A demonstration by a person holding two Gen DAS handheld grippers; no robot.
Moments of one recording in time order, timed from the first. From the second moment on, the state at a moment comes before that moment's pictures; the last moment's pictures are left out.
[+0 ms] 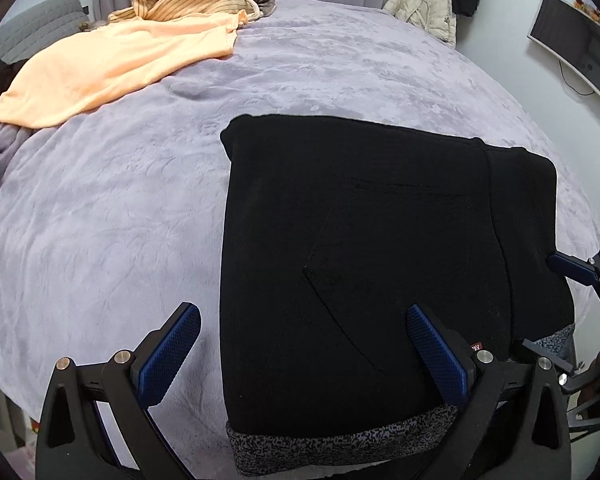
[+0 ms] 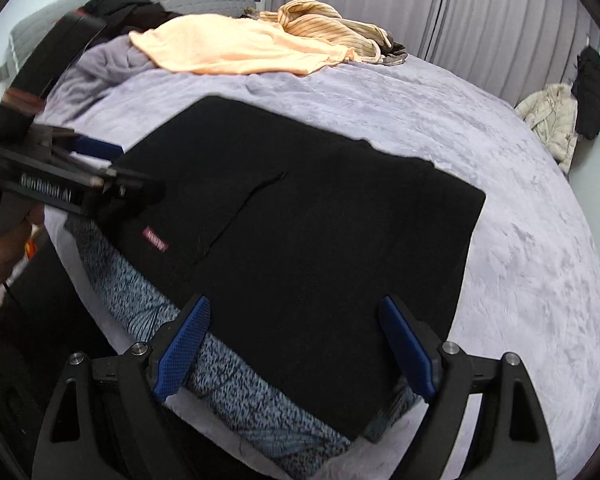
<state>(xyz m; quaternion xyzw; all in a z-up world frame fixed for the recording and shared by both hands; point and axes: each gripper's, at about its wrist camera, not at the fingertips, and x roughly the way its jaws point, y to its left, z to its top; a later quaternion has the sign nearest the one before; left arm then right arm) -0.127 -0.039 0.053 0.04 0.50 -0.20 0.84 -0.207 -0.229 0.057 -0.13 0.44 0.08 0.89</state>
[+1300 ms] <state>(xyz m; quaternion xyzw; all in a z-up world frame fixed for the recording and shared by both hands) -0.111 0.012 0.062 -0.01 0.50 -0.23 0.83 -0.207 -0.317 0.095 0.06 0.44 0.00 0.90</state>
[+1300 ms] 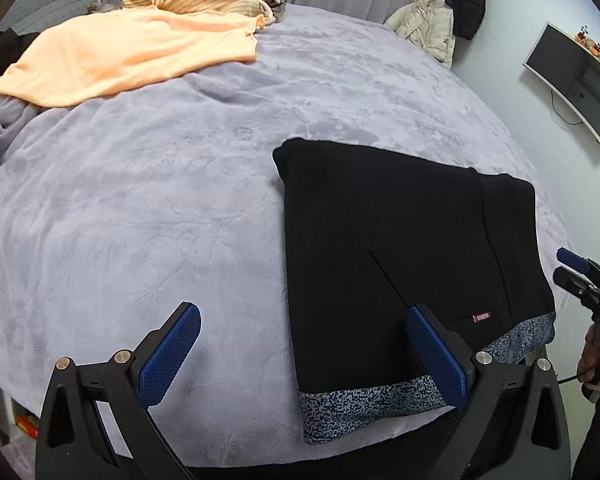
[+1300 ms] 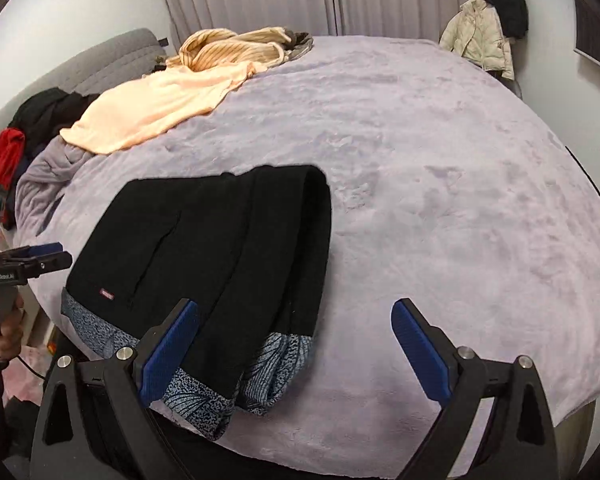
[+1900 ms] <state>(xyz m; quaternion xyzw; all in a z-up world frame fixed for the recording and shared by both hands) -0.067 -0.033 0.015 -0.07 0.57 -0.37 0.73 -0.149 -0.304 0.019 0.16 0.49 0.13 0.85</state>
